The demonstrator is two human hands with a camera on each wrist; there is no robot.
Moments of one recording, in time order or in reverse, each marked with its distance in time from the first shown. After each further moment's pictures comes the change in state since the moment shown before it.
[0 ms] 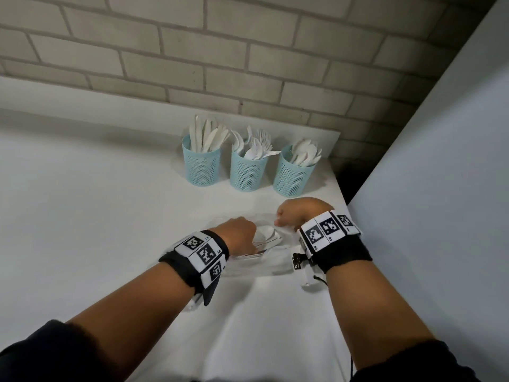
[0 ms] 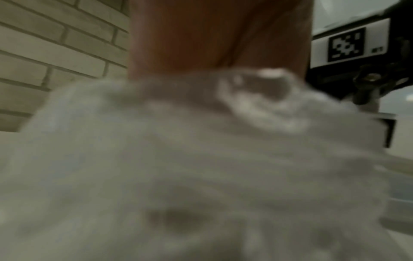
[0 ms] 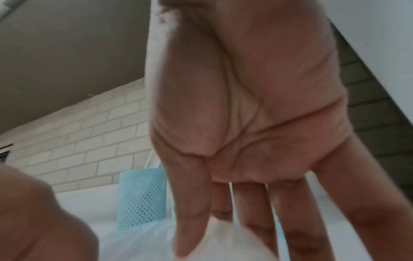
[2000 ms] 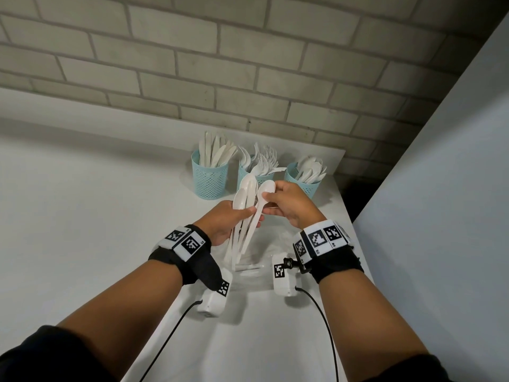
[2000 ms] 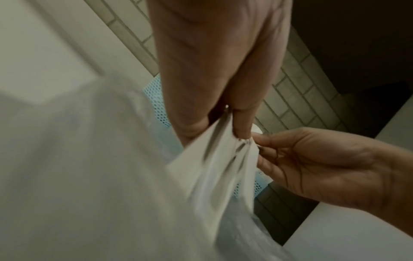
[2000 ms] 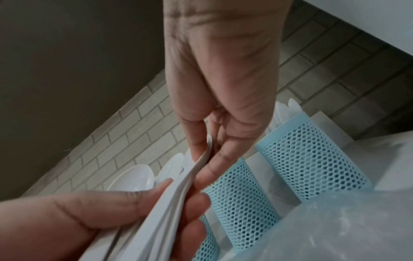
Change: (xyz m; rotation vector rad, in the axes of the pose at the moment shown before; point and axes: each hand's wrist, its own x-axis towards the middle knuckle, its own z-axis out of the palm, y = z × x) left_hand 0.003 -0.033 -0.026 -1.516 0.233 -0.035; right_hand 0.002 -0.033 -0.015 1.329 0.289 -0.276
